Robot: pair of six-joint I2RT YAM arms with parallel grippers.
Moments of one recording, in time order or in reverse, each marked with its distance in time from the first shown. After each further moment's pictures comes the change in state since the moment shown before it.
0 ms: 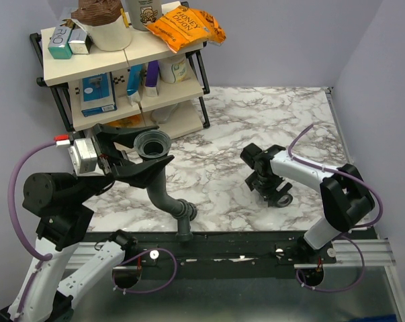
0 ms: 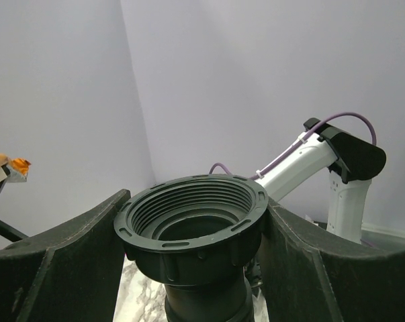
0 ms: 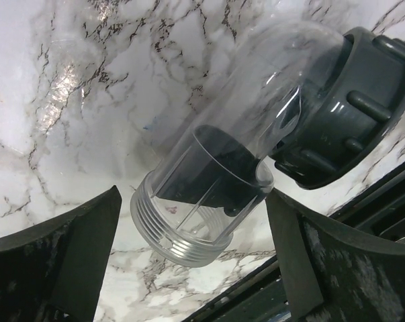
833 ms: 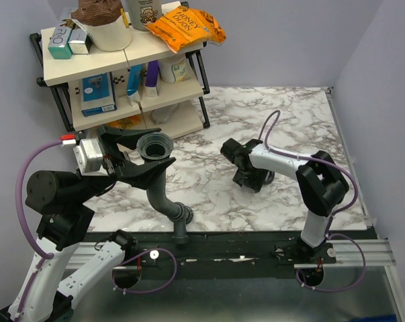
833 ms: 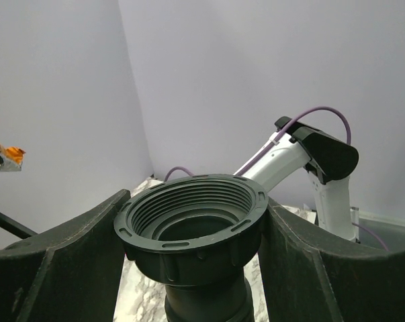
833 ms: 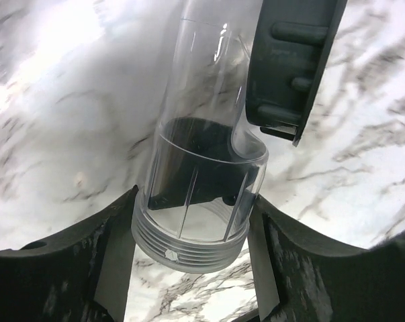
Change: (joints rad) left arm 0.000 -0.003 -0.006 -0.040 0.014 0.018; right arm 0.095 0.215 0.205 0.041 0.106 -0.237
